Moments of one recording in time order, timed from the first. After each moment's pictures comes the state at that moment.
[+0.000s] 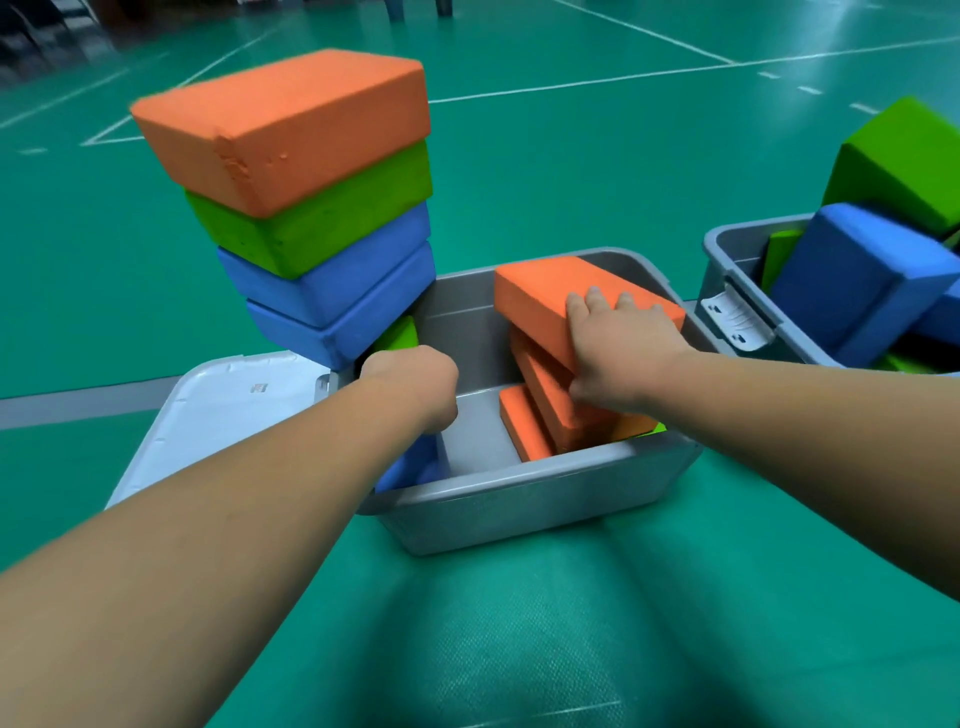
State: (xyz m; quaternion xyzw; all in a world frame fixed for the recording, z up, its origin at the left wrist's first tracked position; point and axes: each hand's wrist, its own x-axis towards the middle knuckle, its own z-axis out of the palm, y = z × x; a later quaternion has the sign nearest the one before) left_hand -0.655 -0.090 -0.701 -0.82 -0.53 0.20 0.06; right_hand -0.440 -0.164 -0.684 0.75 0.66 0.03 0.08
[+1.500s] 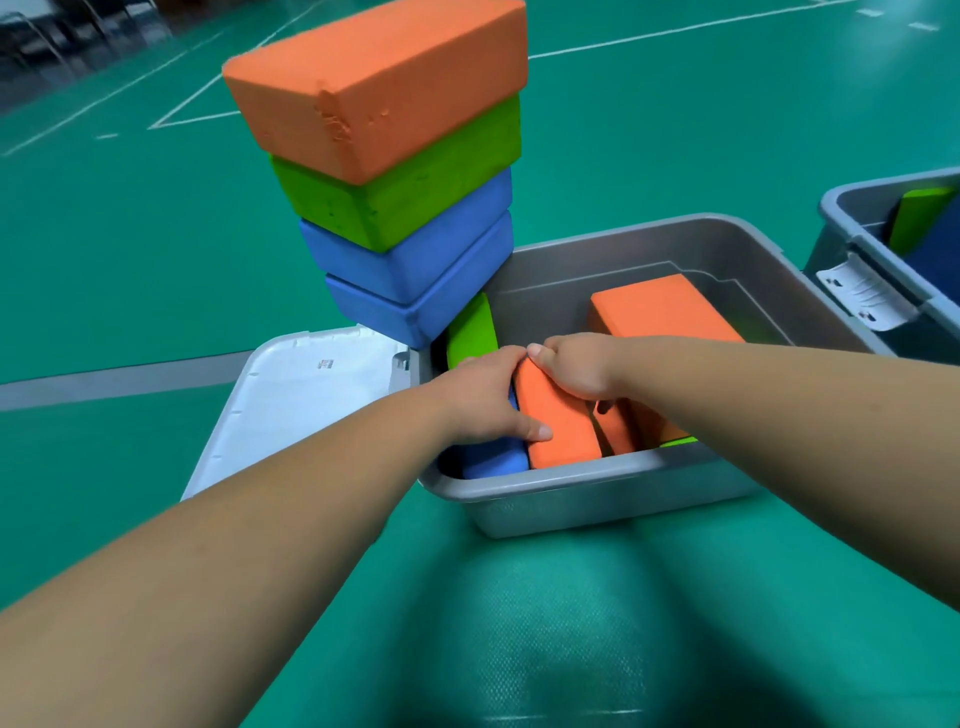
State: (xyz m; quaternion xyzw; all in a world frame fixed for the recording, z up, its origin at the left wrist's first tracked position) left_hand -0.716 -0.078 -0.737 -0.85 -0.46 0.03 -0.26; right_hand -0.533 -0.080 -0.745 0.69 0.64 -0.33 0.00
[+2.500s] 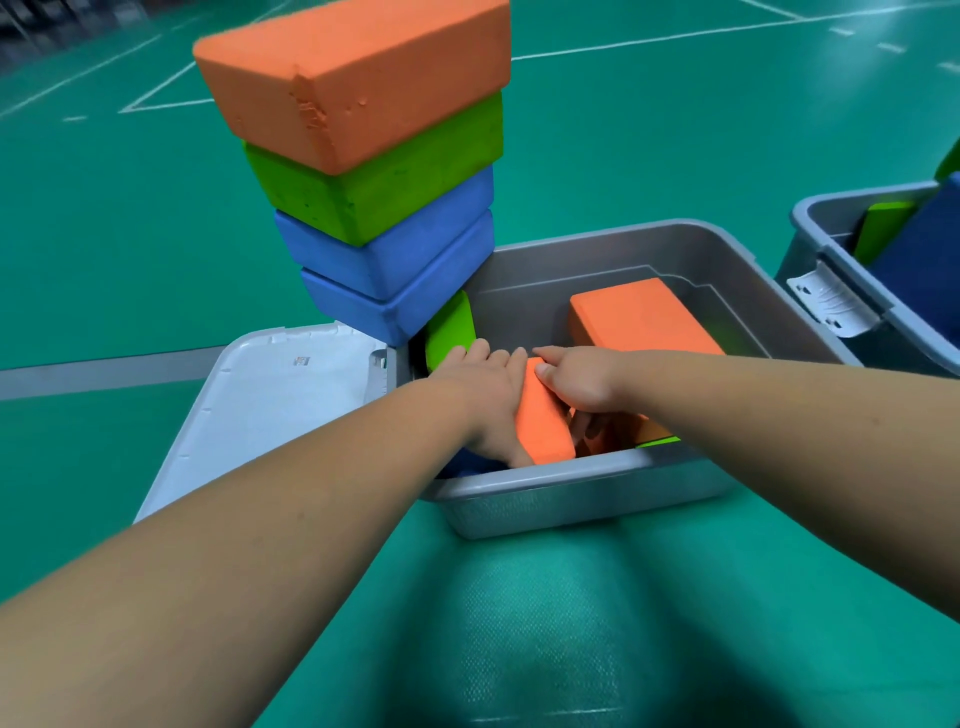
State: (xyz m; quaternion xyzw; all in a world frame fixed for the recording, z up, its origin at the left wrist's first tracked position) left_hand -0.680 -0.092 -0.731 -0.88 -0.40 0.23 0.02; right_hand -0.515 -0.099 -0.758 0.68 0.58 -0.44 -0.06
